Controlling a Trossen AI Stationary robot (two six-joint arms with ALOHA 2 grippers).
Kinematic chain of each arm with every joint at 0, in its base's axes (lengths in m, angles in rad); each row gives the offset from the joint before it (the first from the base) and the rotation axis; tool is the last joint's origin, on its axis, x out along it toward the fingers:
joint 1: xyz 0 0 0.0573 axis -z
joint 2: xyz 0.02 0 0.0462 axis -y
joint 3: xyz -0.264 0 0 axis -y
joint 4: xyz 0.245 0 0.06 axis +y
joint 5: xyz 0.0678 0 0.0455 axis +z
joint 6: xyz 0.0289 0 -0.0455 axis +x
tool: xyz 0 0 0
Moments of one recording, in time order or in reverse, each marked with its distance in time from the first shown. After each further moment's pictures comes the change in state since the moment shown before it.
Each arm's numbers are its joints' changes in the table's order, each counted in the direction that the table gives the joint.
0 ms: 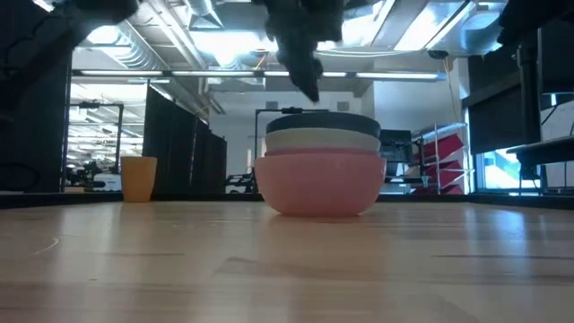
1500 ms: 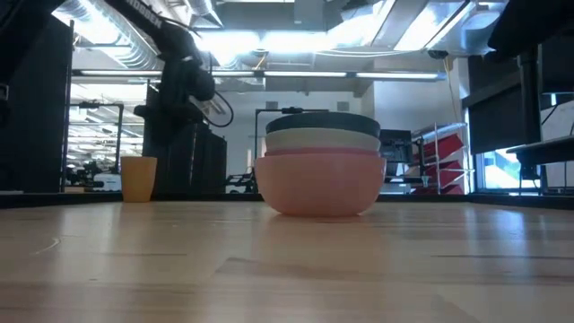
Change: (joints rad) left arm -0.721 0.336 -0.694 -0.063 0.299 -0.429; right arm 0.022 0.001 -0.053 -0.005 -0.025 0.108
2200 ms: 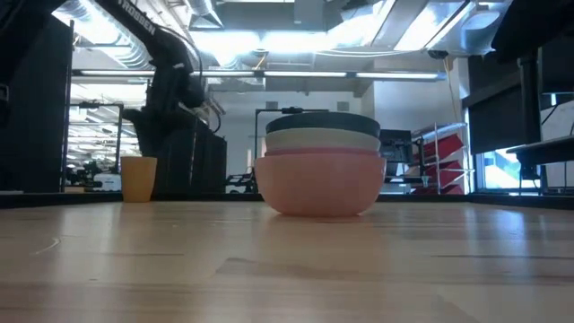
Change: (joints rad) left arm -0.055 0.000 -0.070 -0.053 0.012 0.018; right arm 0.000 0.001 0.000 -0.001 0.016 0.018
